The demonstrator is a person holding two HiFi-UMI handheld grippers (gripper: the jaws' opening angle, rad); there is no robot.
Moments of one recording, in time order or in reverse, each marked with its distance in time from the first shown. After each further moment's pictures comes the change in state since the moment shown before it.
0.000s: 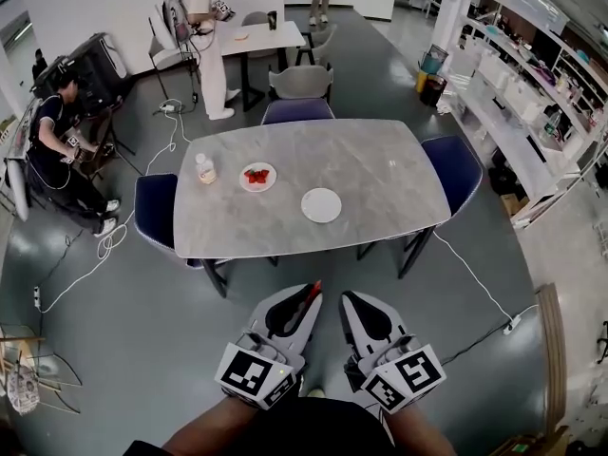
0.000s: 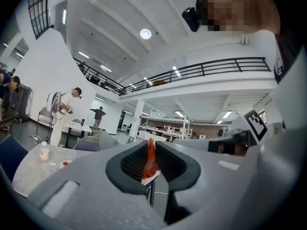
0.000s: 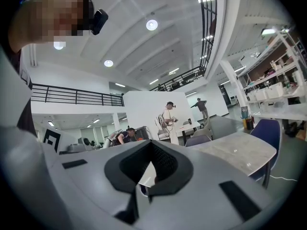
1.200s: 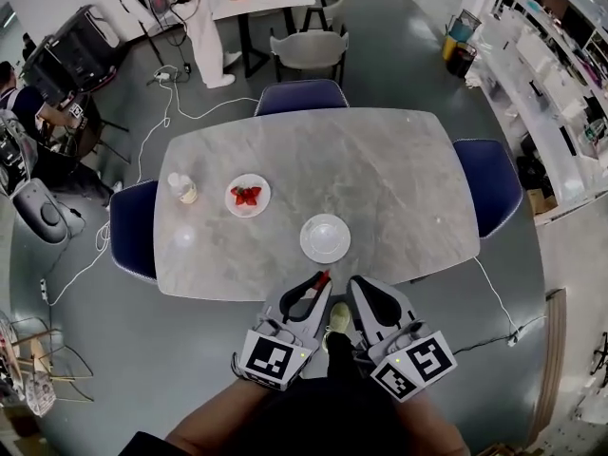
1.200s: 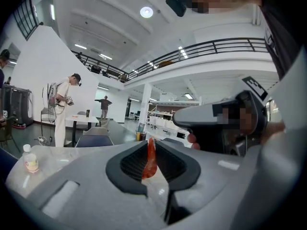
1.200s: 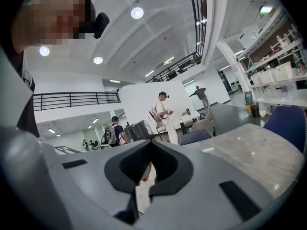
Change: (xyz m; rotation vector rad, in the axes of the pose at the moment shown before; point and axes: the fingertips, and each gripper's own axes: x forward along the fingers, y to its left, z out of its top) left arm 0.236 0.174 -0.073 0.031 0.184 0.086; right arm 0.206 -0.208 0.013 0.099 0.099 0.034
